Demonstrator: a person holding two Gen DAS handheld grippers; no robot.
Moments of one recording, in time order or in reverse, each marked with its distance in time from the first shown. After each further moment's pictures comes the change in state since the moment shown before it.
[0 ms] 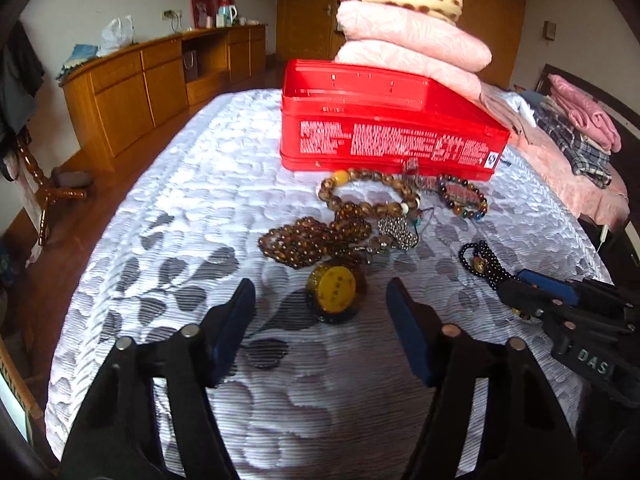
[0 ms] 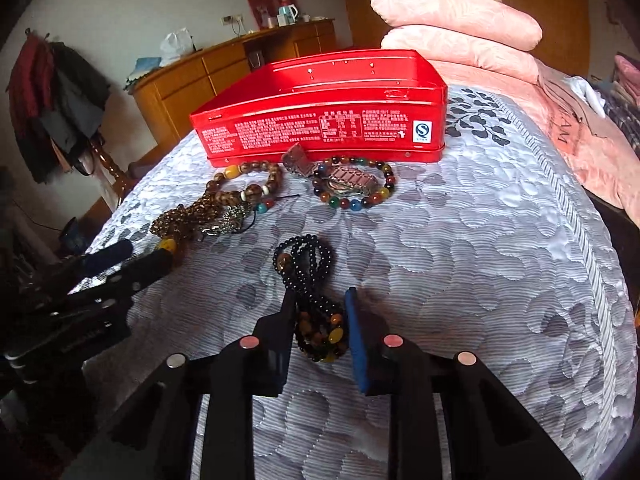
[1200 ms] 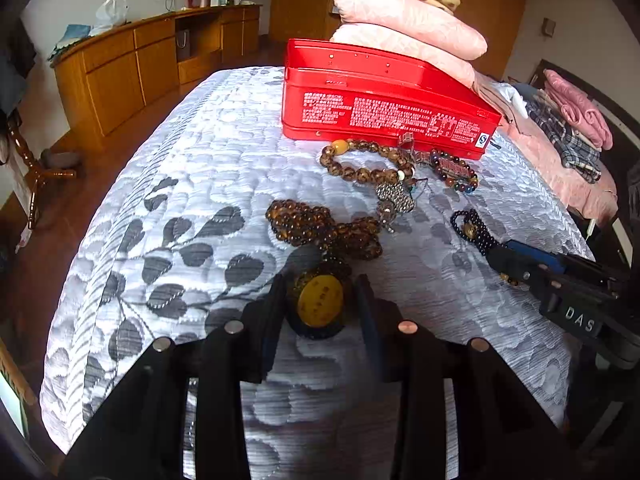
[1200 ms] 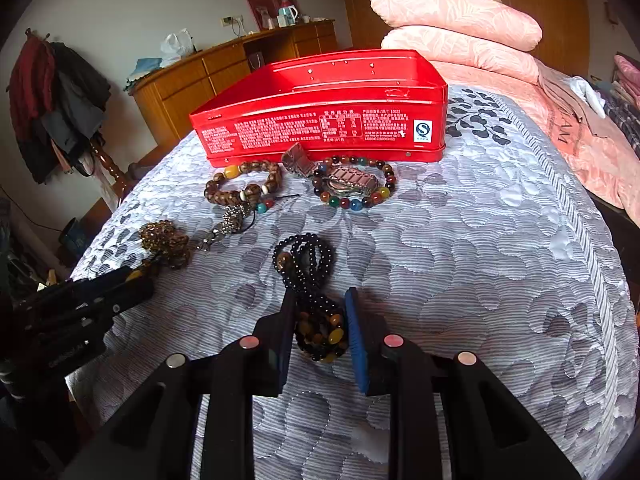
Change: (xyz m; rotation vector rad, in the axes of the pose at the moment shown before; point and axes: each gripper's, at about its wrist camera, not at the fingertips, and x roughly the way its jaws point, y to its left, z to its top) left arm -0.009 0.010 -0.013 -0.022 0.058 -0.062; right arm 0.003 0.002 0.001 -0.005 0.000 -0.004
